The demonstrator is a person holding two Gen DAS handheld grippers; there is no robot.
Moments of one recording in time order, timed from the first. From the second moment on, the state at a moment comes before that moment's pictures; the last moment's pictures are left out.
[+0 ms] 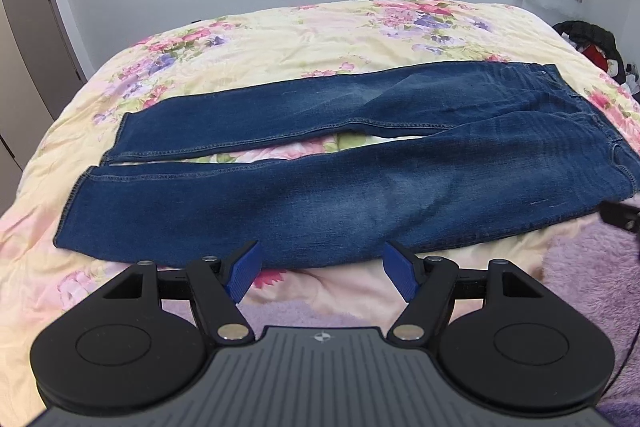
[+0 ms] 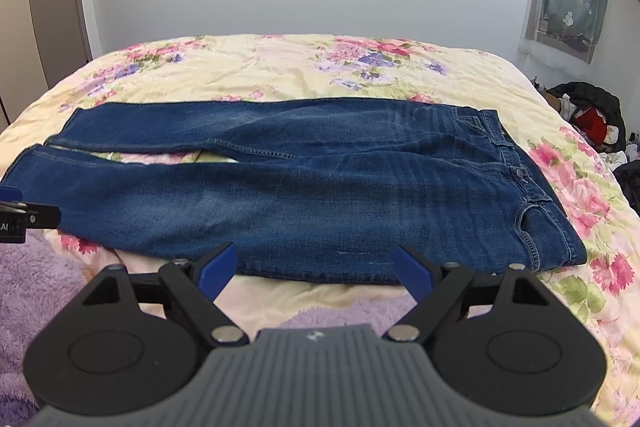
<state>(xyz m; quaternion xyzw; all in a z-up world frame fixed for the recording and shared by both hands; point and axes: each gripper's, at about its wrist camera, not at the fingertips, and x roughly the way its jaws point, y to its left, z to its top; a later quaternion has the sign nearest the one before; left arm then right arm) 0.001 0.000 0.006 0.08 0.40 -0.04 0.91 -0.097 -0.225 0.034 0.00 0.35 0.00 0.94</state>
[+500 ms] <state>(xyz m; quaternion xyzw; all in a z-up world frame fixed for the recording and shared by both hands) 0.056 0.111 0.011 0.13 0.42 0.00 0.90 -0.063 -0.332 0.059 -0.08 0.37 -0.04 0.92</state>
